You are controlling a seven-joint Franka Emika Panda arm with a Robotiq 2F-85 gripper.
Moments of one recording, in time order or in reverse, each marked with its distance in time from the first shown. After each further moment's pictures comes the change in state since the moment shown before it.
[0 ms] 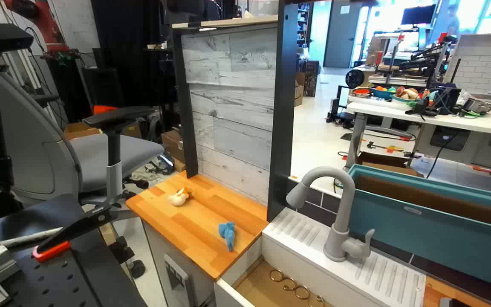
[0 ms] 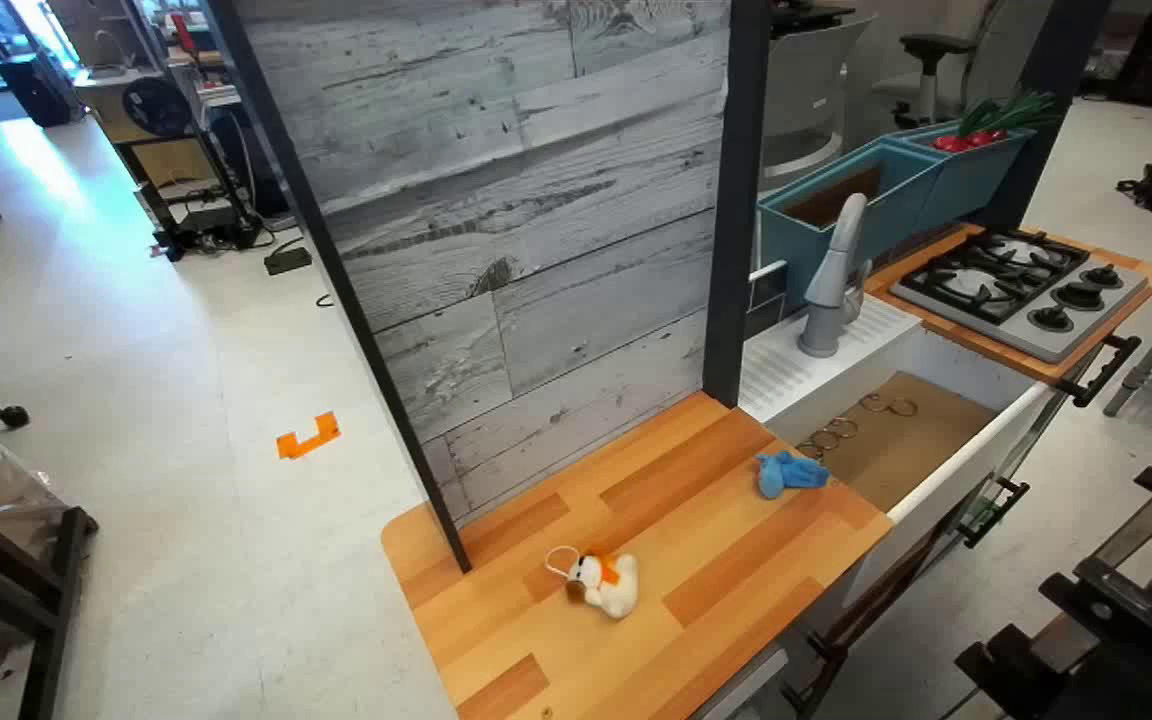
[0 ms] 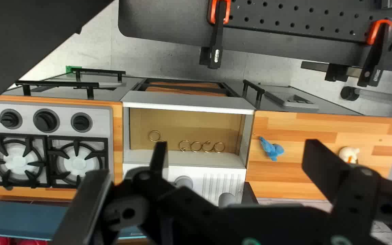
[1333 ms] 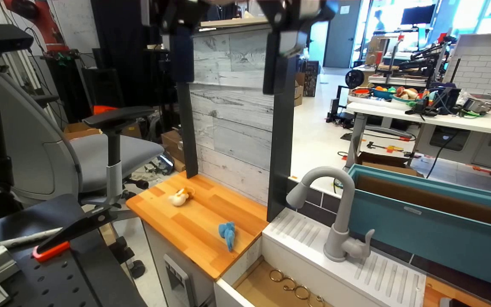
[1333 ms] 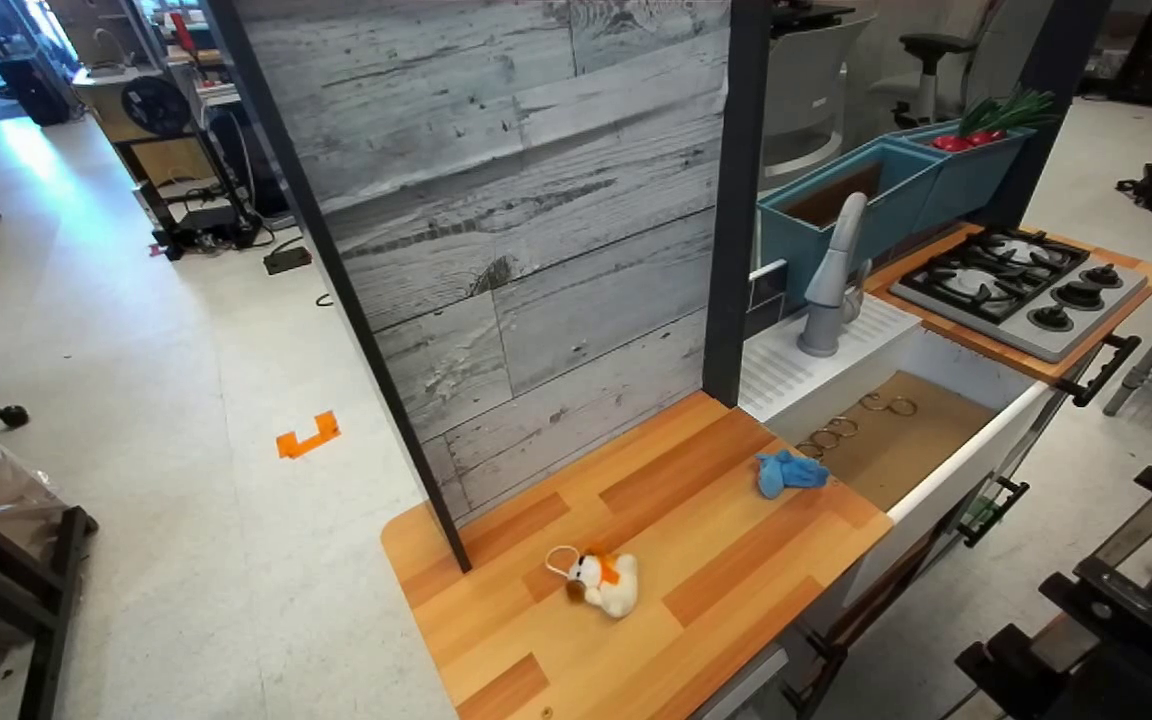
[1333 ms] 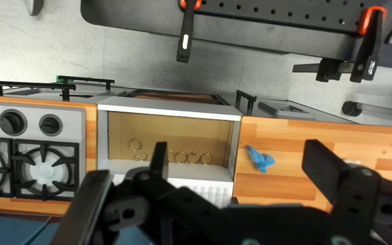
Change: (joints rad) arm 0.039 0.178 0.134 0.052 0.018 0.045 0.148
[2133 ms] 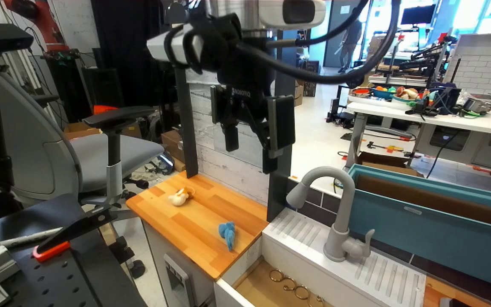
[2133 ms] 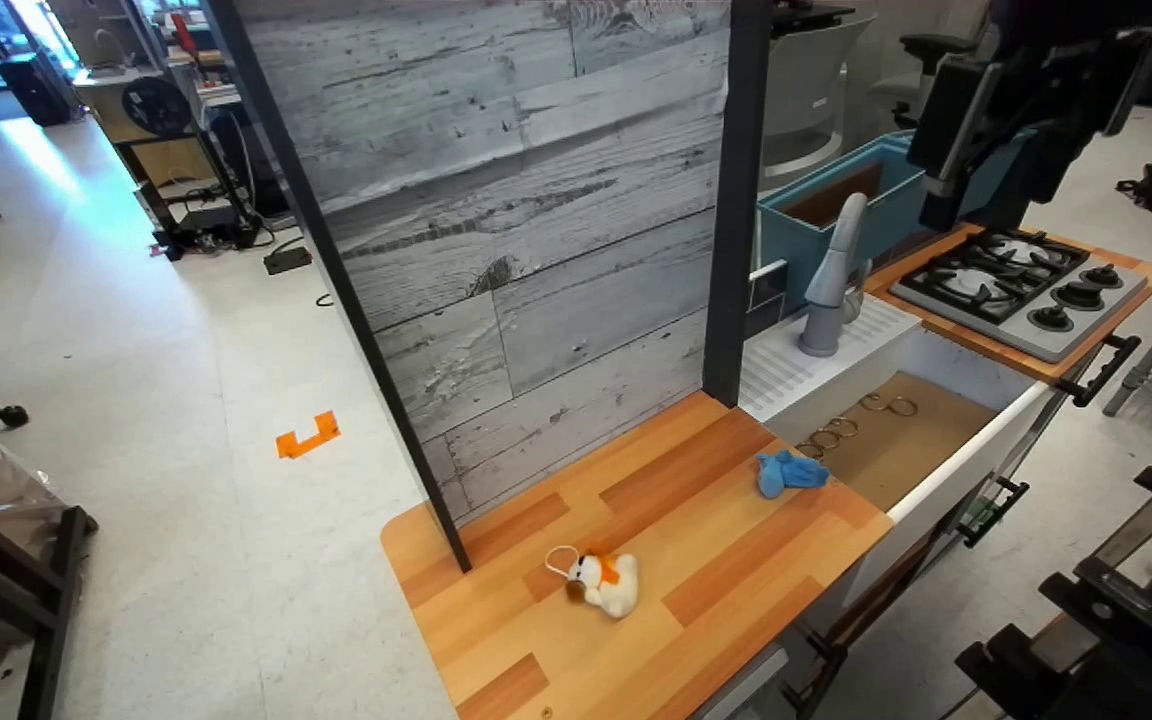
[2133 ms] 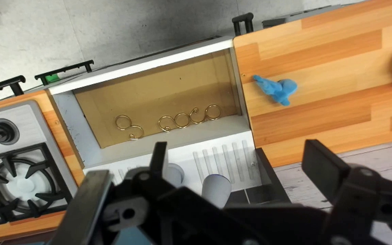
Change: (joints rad) arm 0.045 0.414 0.087 0.114 0.007 0.424 0.485
